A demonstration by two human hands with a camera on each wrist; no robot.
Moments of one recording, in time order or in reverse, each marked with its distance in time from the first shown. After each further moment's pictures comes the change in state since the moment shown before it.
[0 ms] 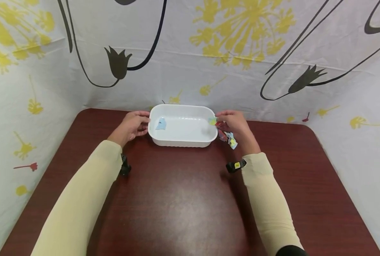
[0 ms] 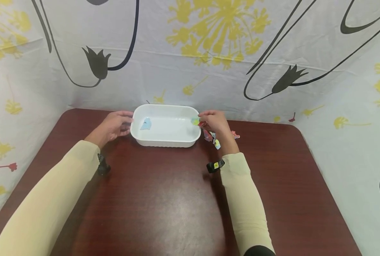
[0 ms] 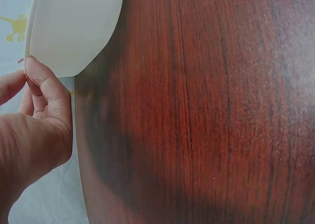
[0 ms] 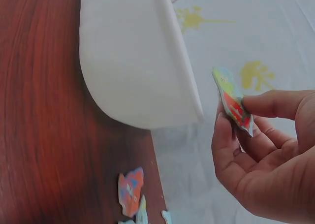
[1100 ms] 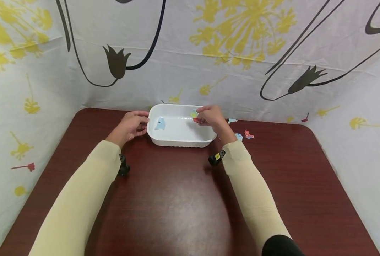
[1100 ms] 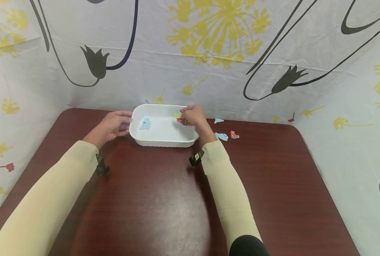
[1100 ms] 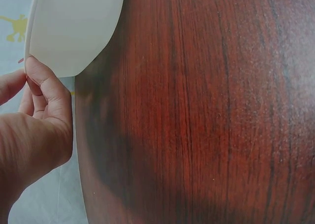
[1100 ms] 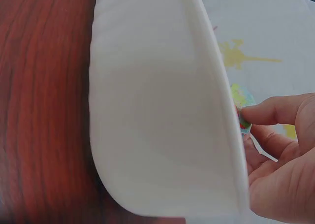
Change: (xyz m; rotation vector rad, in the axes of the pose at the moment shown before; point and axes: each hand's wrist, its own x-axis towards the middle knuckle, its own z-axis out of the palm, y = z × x) left_hand 0.002 -0.001 -0.002 -0.008 -0.018 0.000; right_hand 0.036 -0.019 0.062 0.057 -0.084 0.023
